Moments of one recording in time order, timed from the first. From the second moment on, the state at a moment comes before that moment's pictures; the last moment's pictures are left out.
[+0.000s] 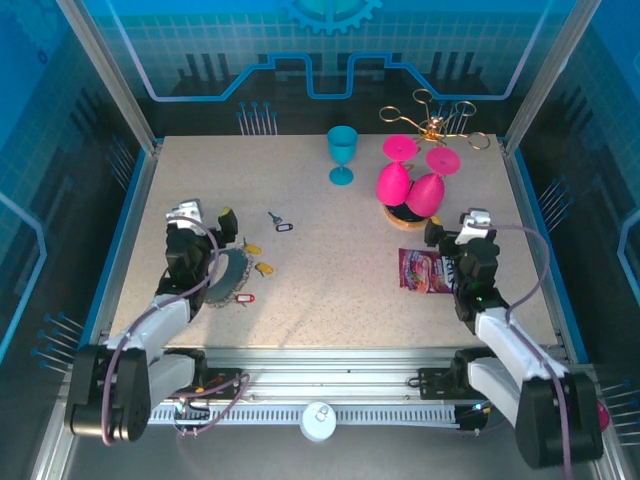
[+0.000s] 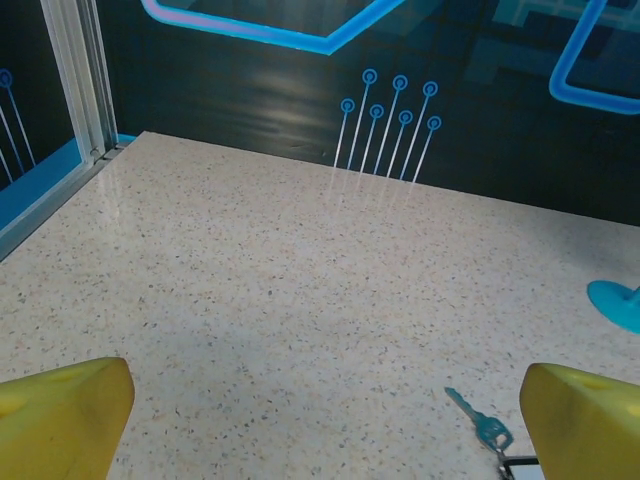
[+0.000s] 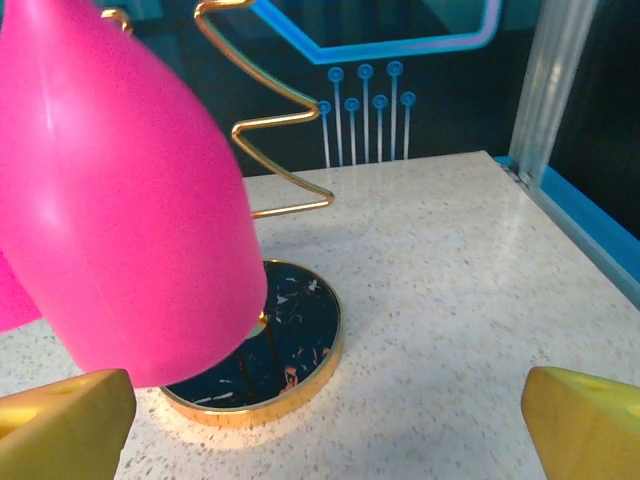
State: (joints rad) left arm -0.03 1.03 0.38 0.44 -0.14 -0.22; right arm 0.09 0.84 0.30 0.34 0.22 0.16
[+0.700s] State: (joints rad) left arm -0.15 0.93 0.58 -0.33 0.03 -0.55; right arm 0.67 0.75 0.53 -0.52 0.08 0.67
